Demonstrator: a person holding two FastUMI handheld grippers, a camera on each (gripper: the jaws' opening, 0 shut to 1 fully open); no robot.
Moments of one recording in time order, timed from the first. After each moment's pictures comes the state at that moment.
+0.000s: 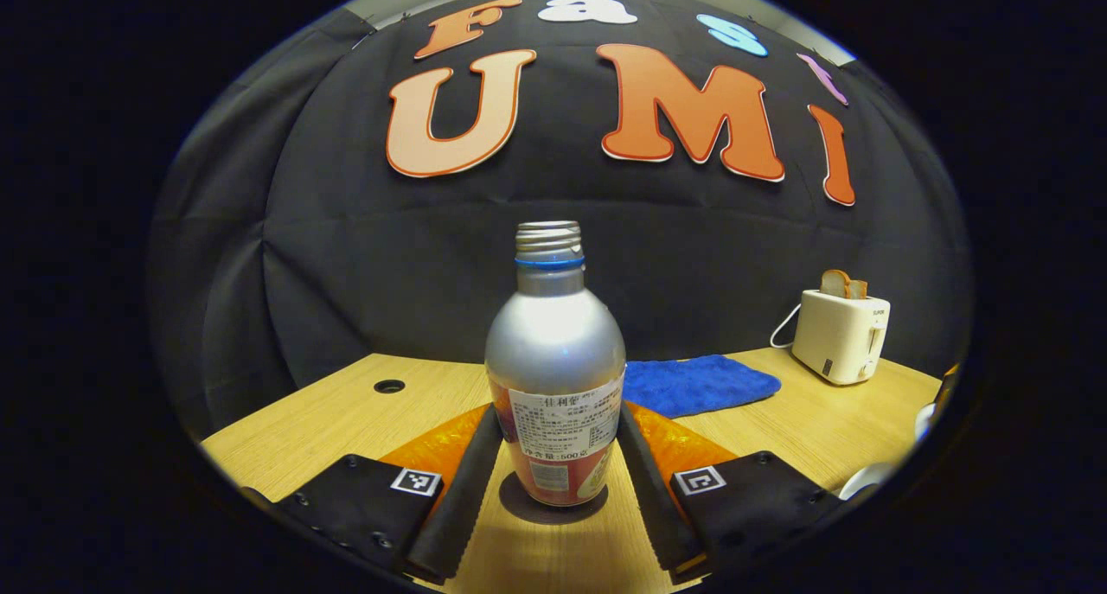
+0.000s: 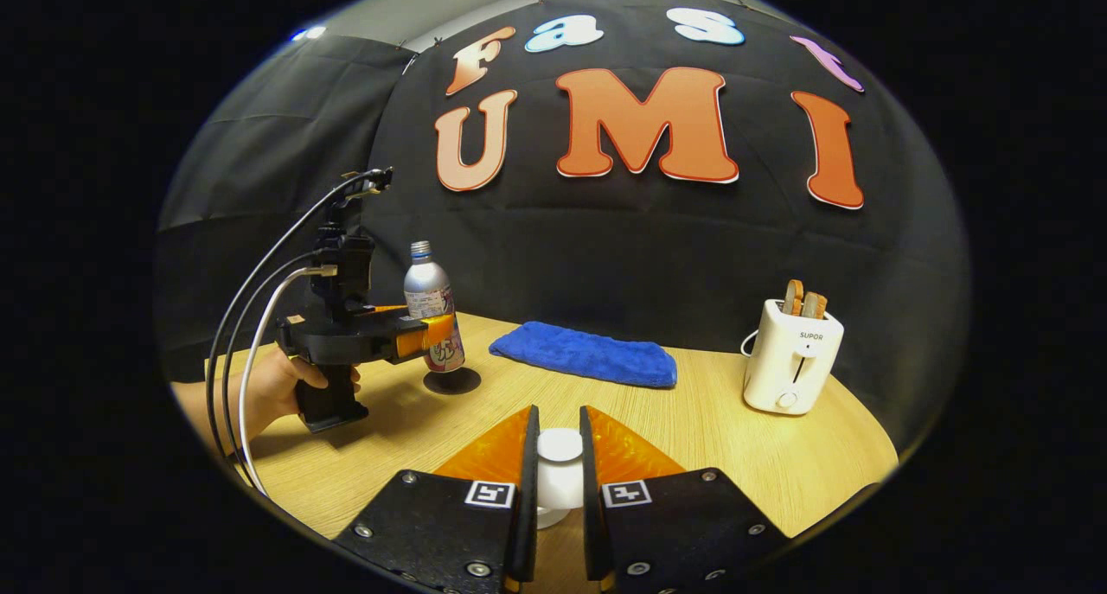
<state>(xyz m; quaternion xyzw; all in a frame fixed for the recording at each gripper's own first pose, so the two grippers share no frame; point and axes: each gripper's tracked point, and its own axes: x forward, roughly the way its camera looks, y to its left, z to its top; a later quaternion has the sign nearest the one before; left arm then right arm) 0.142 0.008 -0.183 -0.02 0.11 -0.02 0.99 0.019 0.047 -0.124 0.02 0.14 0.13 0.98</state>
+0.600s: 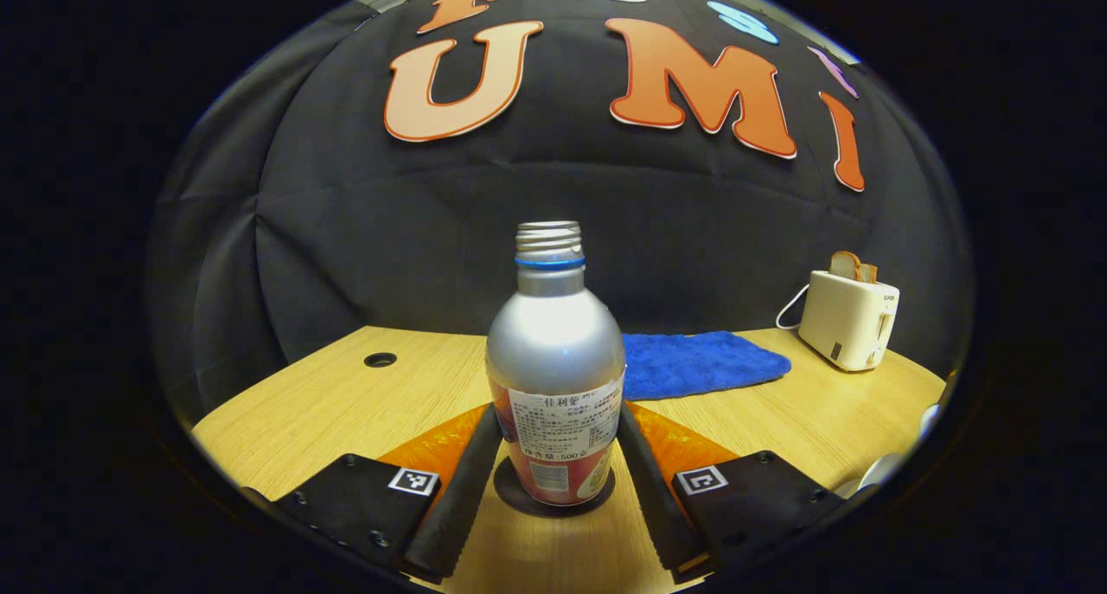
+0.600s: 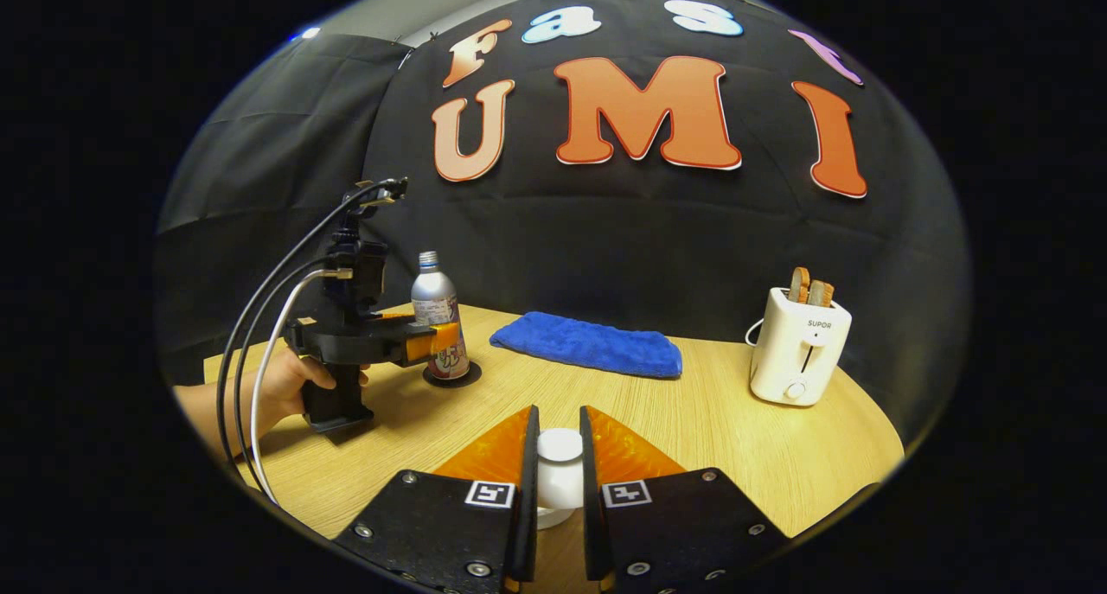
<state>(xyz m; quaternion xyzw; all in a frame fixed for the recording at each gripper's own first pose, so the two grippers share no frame) 0.154 0.011 -0.222 -0.02 0.16 -0.02 0.99 0.023 0.051 -0.135 0.03 0.16 0.13 0.98</state>
